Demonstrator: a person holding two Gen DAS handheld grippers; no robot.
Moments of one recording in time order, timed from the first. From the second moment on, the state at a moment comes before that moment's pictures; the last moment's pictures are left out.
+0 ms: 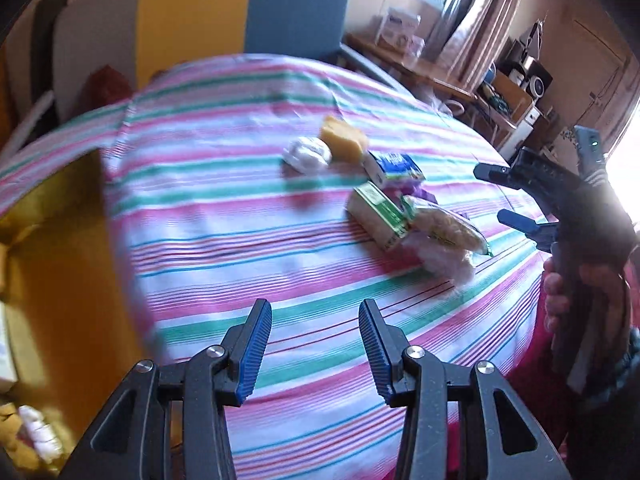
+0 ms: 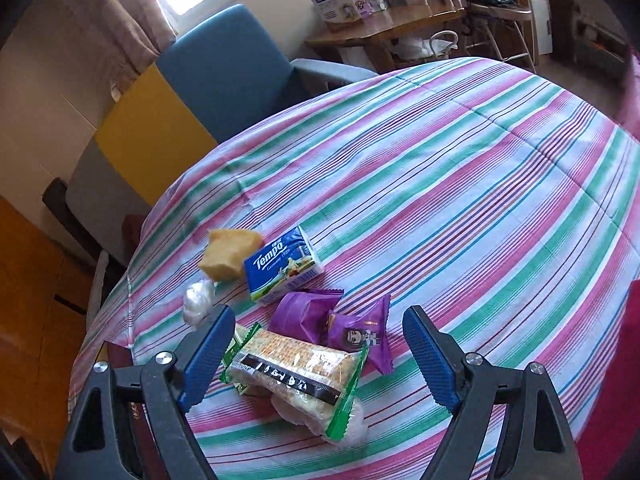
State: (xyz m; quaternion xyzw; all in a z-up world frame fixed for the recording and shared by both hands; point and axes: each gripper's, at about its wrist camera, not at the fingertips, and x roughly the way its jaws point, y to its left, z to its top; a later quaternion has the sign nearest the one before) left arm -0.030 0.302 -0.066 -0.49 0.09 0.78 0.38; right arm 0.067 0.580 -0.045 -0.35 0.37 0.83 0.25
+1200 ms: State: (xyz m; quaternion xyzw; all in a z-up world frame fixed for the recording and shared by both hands) left arm -0.045 0.372 -0.117 -0.53 0.11 0.75 0.39; right arm 0.074 0.594 -0.061 -0.34 0.43 0.81 0.22
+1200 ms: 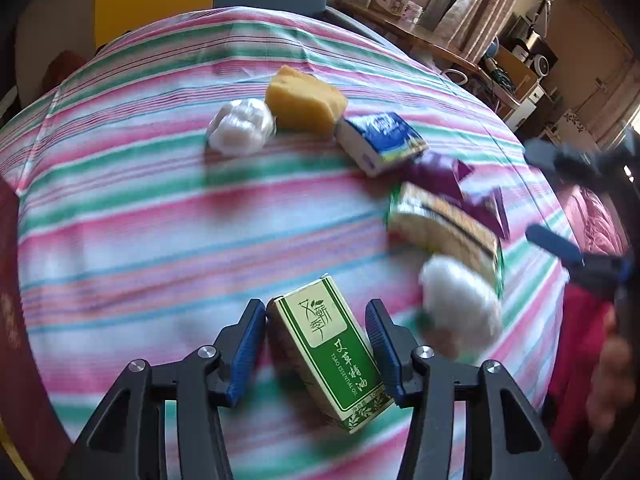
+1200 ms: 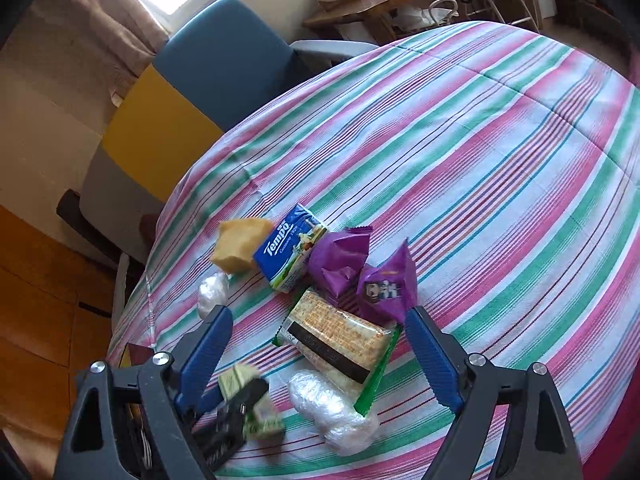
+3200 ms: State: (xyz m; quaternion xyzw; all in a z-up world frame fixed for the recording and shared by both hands) left arm -0.012 0.295 -0.116 -0.51 0.07 0.75 0.42; right arm 0.009 0.563 -0.033 -0.45 0.15 0.87 0.15
